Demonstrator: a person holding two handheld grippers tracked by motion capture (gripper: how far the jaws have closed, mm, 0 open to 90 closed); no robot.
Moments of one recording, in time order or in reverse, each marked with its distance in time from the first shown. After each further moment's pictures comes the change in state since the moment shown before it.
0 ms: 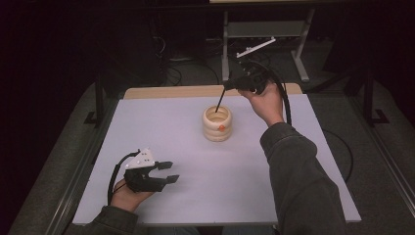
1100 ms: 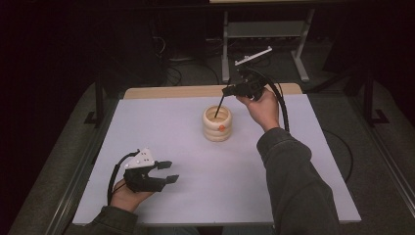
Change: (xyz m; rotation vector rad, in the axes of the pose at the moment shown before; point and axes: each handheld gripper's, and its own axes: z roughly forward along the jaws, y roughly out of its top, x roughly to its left) left arm 0.001 0.000 -0.001 0.001 0.005 0.005; right arm -0.006 -0.016 0.019 0.007 0.002 0.025
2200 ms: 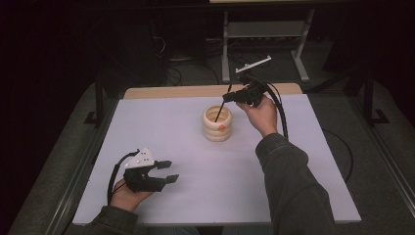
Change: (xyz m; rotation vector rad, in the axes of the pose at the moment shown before) left arm 0.001 0.000 0.000 0.004 0.001 -0.002; right arm -0.008 -0.020 0.015 0.005 0.006 0.036
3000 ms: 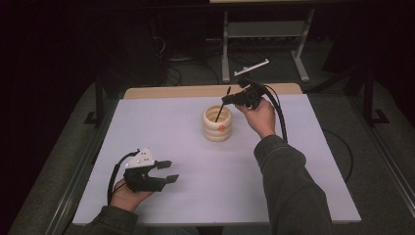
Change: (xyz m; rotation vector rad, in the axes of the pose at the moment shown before) left arm 0.000 0.000 0.000 0.001 0.002 -0.003; right arm -0.002 -0.006 0.010 0.015 0.004 0.021
